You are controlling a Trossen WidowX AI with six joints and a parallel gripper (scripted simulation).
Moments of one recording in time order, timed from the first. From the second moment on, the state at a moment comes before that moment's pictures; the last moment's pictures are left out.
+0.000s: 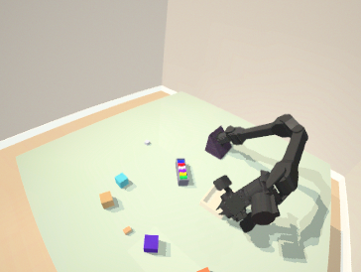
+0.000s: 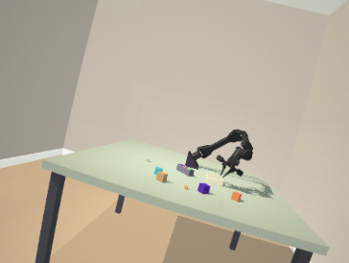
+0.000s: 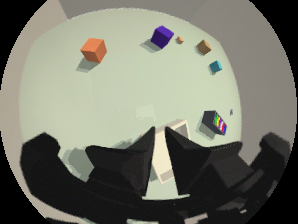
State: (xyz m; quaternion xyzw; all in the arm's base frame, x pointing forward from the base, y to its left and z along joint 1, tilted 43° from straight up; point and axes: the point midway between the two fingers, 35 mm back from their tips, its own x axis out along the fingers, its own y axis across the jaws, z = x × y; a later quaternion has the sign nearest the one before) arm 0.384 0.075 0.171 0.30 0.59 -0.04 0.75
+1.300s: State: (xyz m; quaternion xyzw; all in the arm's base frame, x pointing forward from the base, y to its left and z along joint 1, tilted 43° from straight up) arm 0.302 -0.082 0.023 0.54 0.66 -0.05 0.53
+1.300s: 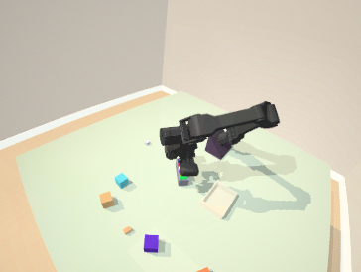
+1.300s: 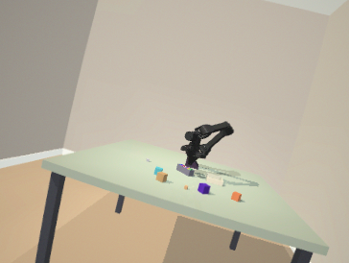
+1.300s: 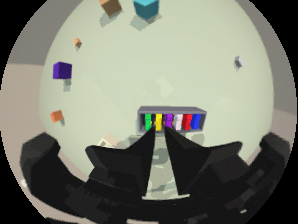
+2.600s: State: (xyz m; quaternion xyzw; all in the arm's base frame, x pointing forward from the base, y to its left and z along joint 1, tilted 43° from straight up) arm 0.305 -0.066 0.005 0.54 0.66 -0.05 0.53
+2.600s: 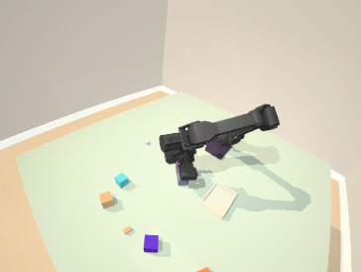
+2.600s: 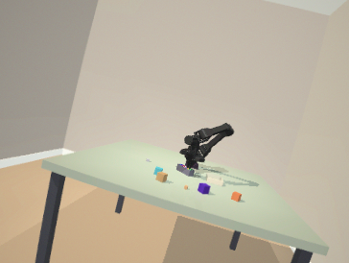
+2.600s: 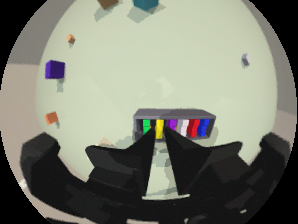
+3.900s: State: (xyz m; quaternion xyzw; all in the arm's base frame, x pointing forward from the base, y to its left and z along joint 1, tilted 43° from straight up) arm 0.304 -0.066 0.006 0.54 0.66 -0.05 0.52
